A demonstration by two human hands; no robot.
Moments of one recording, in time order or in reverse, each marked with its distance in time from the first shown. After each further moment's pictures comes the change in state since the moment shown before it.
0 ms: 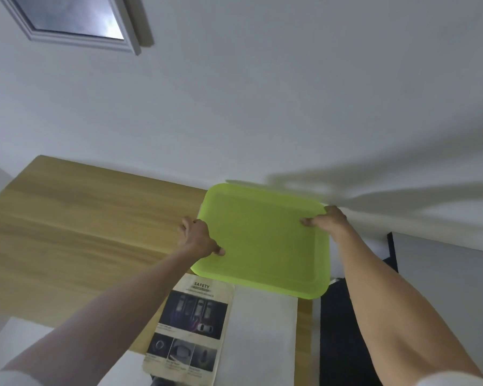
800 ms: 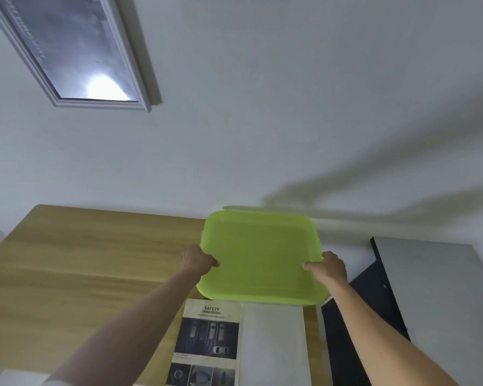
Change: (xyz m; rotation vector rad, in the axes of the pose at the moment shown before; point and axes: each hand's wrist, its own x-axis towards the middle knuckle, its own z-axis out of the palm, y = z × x) left_hand -0.006 -0.019 -0.020 -0.380 -0.020 -0.028; right_hand -0.101 0.055 0.036 0.087 0.095 0.089
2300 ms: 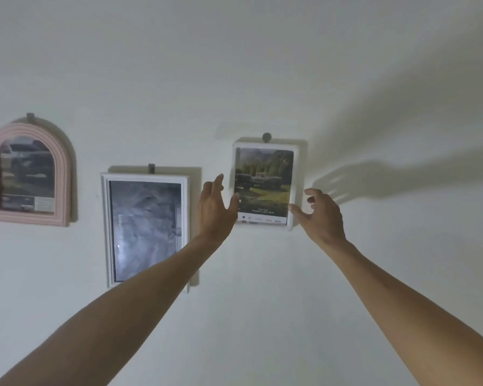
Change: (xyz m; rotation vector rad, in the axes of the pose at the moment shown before) left_hand -0.126 0.309 -0.306 -0.374 0.878 1.388; right_hand -0.206 -0.378 -0.251 0.186 0.895 -1.049
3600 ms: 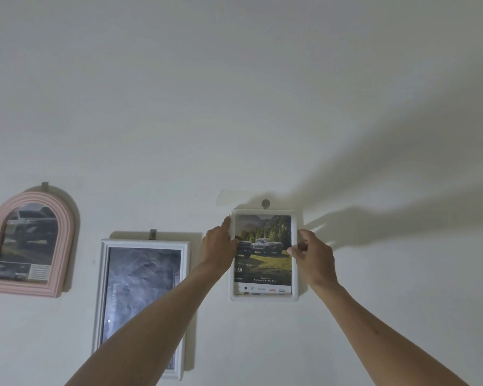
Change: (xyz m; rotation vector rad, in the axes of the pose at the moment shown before) left_hand 0.079 0.012 0.000 0.185 -0.243 -0.028; right_hand 0.051 -0.030 0.004 0.159 0.058 -0.052
